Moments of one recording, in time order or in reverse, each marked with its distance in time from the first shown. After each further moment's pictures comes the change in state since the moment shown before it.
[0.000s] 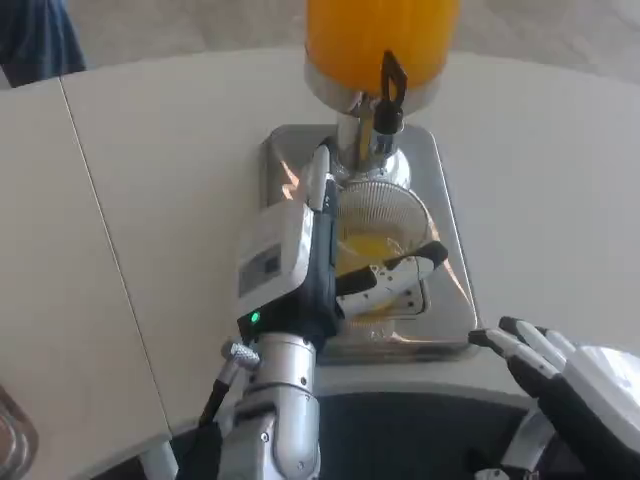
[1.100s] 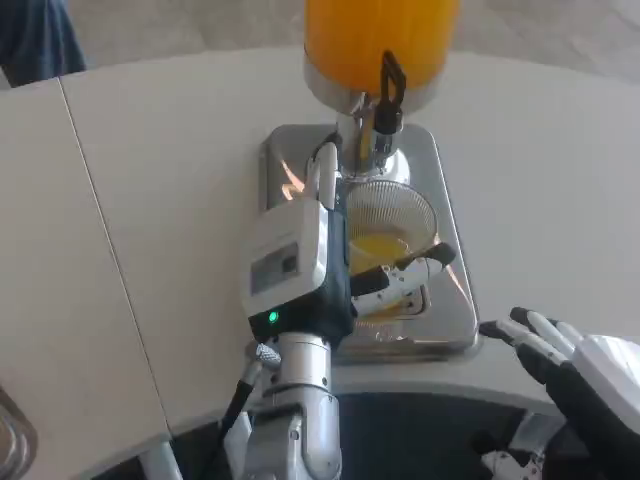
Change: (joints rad) left arm -0.042 -0.036 -0.050 0.078 0.085 0.081 0.104; right arm -0.052 0.000 -0.011 0.039 0.002 0.041 -0.001
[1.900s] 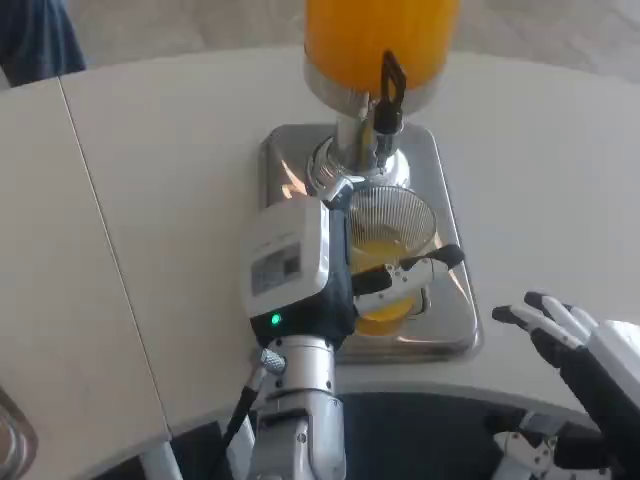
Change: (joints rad) left arm -0.014 0.006 -0.026 0.045 0.000 -0.017 0.096; right arm -0.028 -0.012 -0.035 0.017 0.037 0.008 -0.021
